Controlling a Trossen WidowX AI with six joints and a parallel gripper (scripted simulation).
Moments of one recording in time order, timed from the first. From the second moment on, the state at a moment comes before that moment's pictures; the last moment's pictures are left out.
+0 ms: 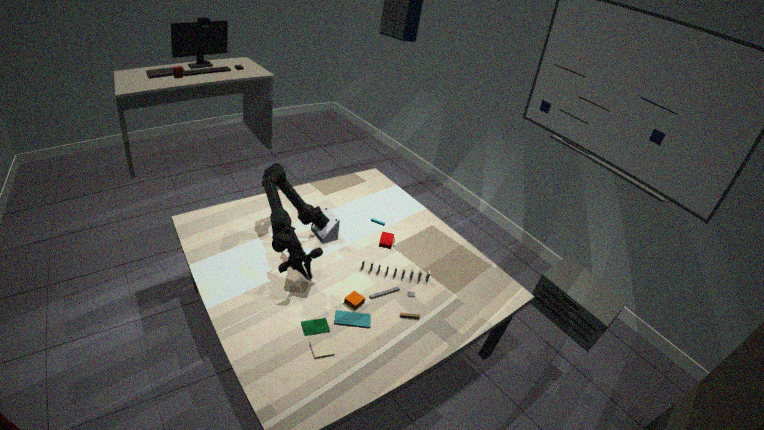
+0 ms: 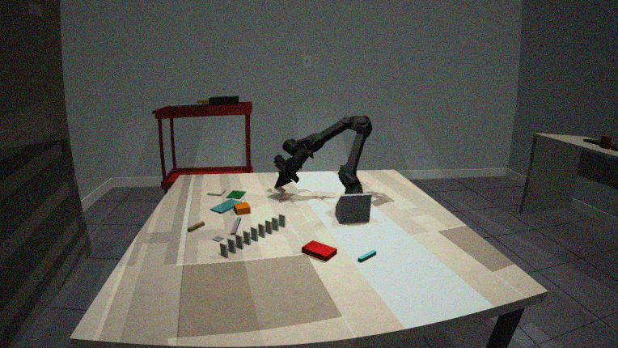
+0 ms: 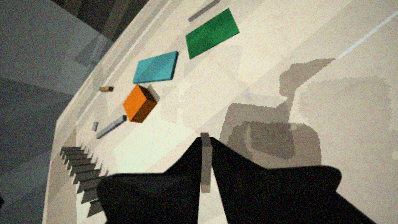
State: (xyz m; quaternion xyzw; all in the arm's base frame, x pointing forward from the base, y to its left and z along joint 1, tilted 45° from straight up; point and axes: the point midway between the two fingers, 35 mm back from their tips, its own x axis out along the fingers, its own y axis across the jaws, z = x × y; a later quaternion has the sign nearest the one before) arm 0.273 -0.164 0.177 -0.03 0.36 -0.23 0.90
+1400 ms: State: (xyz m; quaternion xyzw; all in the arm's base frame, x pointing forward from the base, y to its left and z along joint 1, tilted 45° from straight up) arm 0.221 -0.149 0.211 -0.34 0.02 -0.16 0.93
